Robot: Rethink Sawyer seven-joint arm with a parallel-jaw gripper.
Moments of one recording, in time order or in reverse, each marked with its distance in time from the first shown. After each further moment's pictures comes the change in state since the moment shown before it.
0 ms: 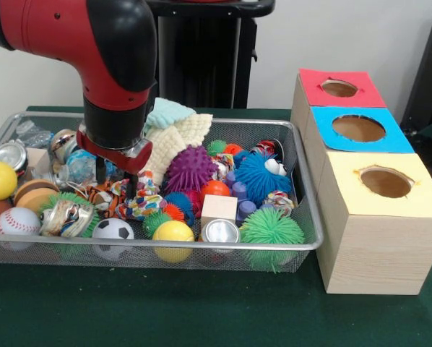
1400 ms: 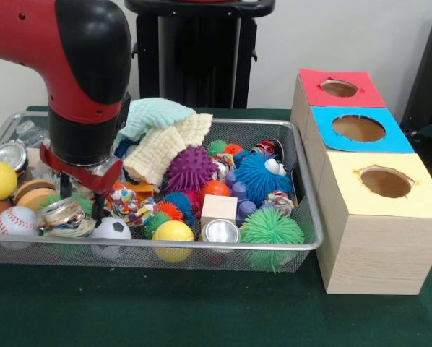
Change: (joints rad) arm -0.001 0.043 -0.013 -0.166 -0.023 0.040 0.000
